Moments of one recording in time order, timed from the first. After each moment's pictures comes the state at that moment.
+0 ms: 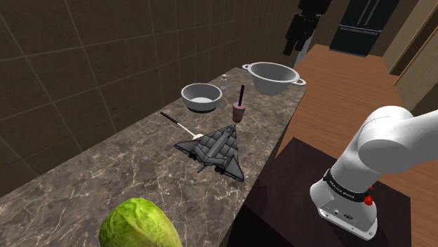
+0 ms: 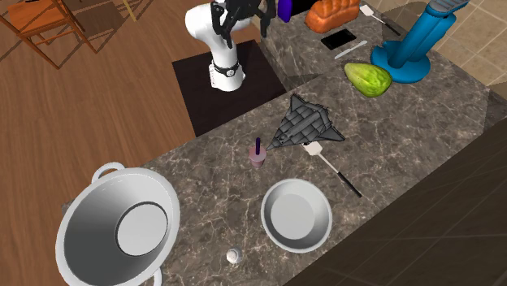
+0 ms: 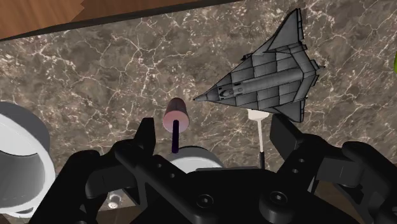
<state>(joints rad) -0.02 -0.80 -0.03 -2.30 0.01 1.60 -0.05</state>
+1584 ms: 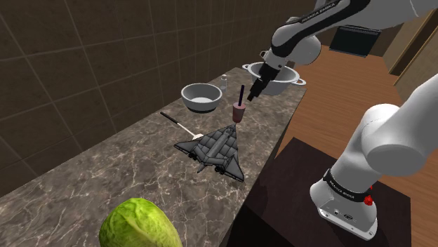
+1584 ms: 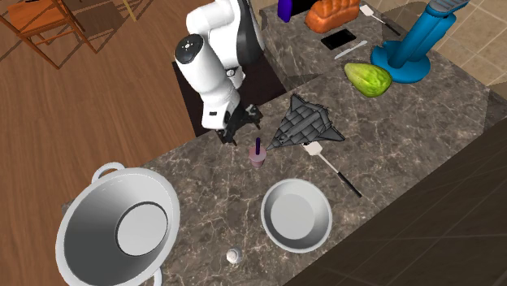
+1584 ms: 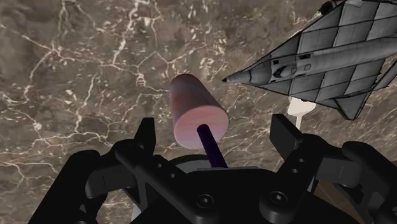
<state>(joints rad) 0.16 -0.30 -0.43 -2.57 0.30 2.42 -0.63</state>
